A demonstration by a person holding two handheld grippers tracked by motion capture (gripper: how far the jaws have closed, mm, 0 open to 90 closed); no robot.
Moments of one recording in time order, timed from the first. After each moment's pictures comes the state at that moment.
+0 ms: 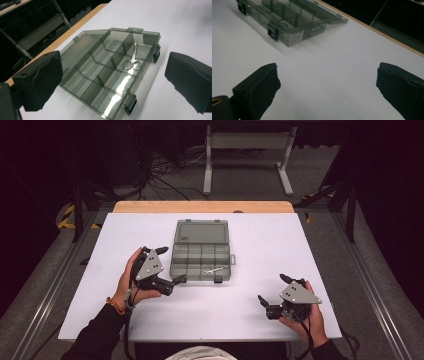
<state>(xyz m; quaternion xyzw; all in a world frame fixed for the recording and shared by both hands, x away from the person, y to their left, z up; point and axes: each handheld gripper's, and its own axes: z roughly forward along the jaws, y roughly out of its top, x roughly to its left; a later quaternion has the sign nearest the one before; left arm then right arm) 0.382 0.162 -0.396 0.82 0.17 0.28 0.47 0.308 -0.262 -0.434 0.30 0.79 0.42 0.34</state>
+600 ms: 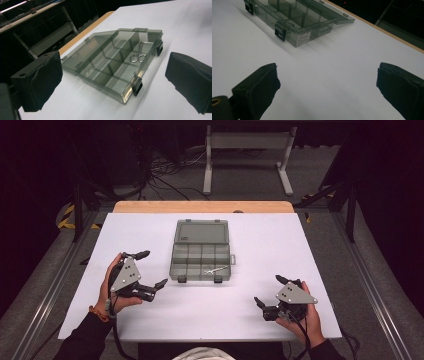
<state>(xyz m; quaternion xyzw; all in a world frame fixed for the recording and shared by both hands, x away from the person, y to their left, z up) 0.364 0.207 -0.402 0.80 0.16 0.29 0.50 0.309 -0.255 -0.437 0.30 0.79 0.42 0.33</state>
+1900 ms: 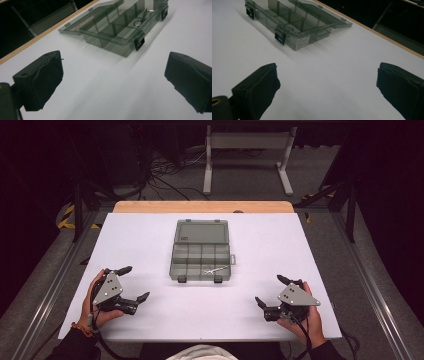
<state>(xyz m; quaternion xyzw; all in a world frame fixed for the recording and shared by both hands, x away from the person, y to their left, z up) 0.343 0.257 -0.441 0.81 0.21 0.28 0.47 0.305 -0.257 -0.434 0.30 0.78 0.43 0.34</state>
